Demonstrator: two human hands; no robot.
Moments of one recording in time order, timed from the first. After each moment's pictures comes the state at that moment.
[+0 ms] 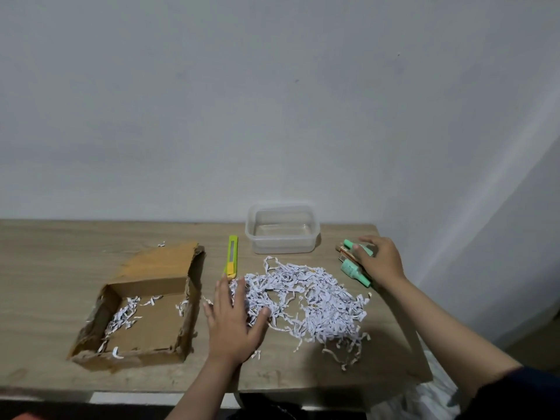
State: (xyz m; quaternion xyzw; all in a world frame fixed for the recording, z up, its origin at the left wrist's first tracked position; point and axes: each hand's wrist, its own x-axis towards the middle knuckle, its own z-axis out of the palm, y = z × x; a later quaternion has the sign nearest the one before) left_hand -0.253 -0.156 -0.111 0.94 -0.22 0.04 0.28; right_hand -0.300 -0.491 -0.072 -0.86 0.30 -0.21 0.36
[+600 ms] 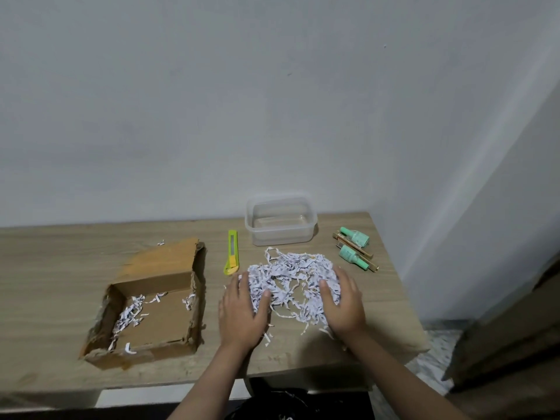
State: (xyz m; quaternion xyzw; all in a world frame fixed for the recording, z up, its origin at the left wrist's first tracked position) left_hand -0.251 -0.158 -0.112 0.93 -0.20 0.00 0.31; right_hand -0.355 -0.338 -0.113 -0.82 0.30 -0.25 0.42
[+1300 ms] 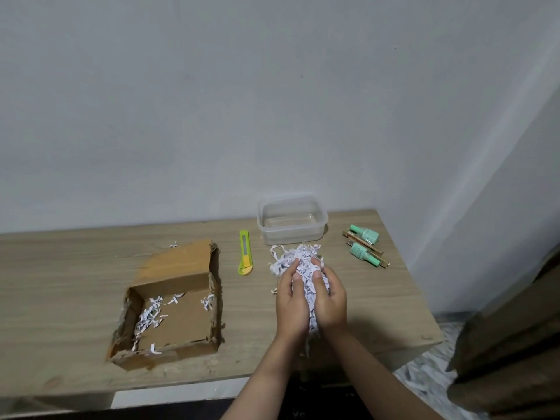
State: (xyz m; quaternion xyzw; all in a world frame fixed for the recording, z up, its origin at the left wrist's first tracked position) left_hand -0.294 -0.207 -0.050 0.68 -0.08 -0.16 0.71; right_hand -0.322 -0.266 -0.071 -0.64 0.31 -0.30 0.64
